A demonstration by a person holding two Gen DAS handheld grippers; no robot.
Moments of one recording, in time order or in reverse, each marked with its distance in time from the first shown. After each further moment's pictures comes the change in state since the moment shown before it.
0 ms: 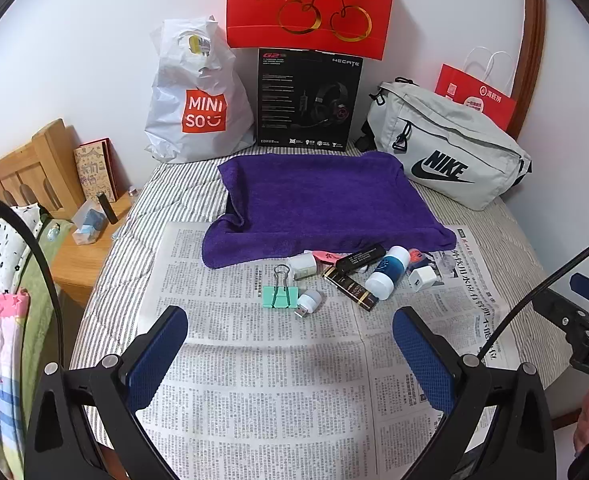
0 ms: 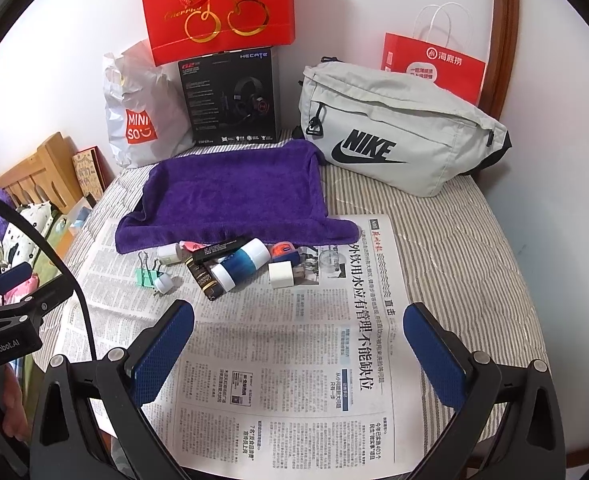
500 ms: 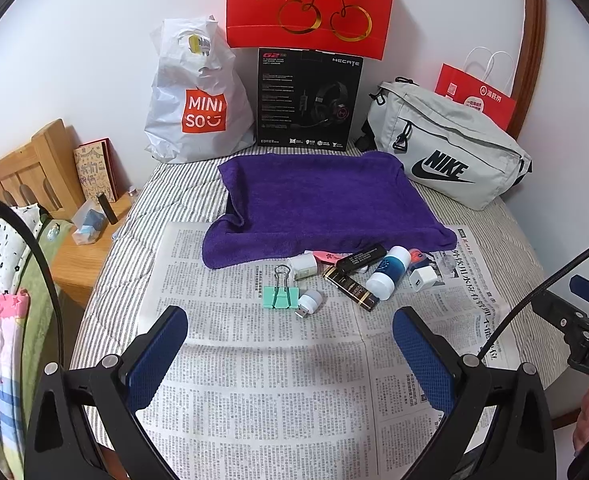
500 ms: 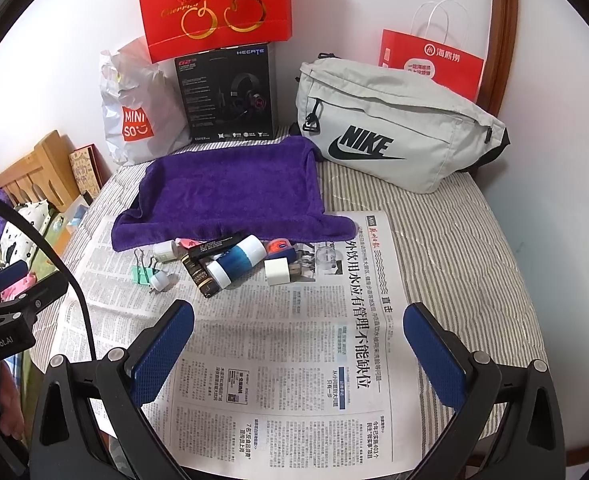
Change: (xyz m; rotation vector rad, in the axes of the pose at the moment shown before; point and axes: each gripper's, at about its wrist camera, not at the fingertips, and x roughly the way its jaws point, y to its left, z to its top) left arm 0.000 0.001 -0.001 0.001 -0.002 0.002; right arm 0.003 -0.002 -0.001 0.006 0.010 -0.004
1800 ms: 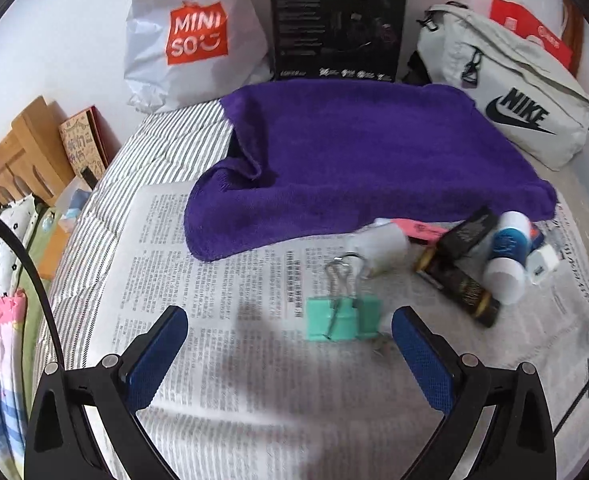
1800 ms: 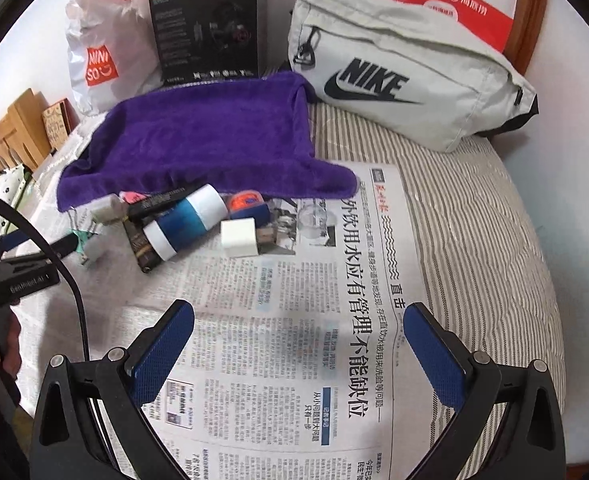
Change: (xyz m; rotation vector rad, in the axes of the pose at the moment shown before) left arm 0.160 0.027 -0.006 0.035 0.135 0.098; right arm 0.108 -0.013 -0.011 -0.046 0.156 -0.052
